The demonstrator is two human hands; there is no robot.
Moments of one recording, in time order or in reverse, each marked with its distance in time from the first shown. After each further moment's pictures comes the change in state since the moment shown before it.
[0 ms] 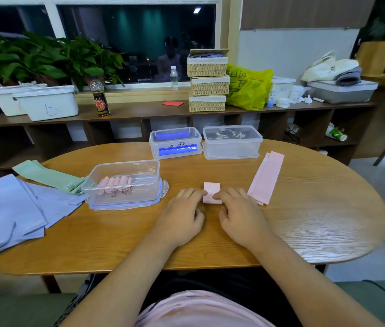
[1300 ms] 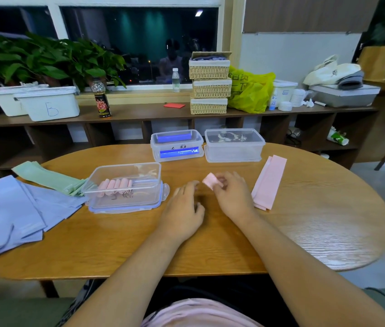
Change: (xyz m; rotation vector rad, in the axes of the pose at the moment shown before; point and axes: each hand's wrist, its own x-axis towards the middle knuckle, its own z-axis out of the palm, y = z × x) left_hand 0.018 -0.001 0.002 -0.155 0.112 -0.215; right_hand 0.073 0.000 0.018 0.327 0.121 0.307
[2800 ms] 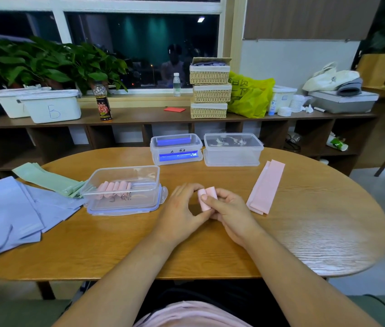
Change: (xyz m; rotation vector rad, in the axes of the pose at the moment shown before) left_hand -0.007 0.009 -0.006 -0.146 0.140 0.204; right_hand -0.045 -0.019 -0.020 1.036 -0.406 0.237
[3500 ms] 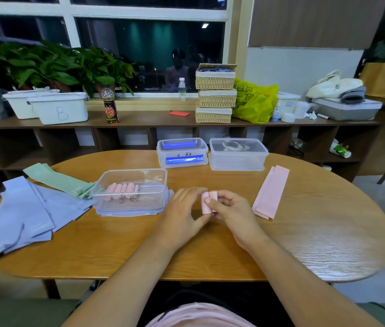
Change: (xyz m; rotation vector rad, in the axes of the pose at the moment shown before) left_hand -0.007 -0.015 -0.012 0.081 0.026 0.106; right_hand -0.005 -0.005 0.014 -0.158 0.105 -0.079
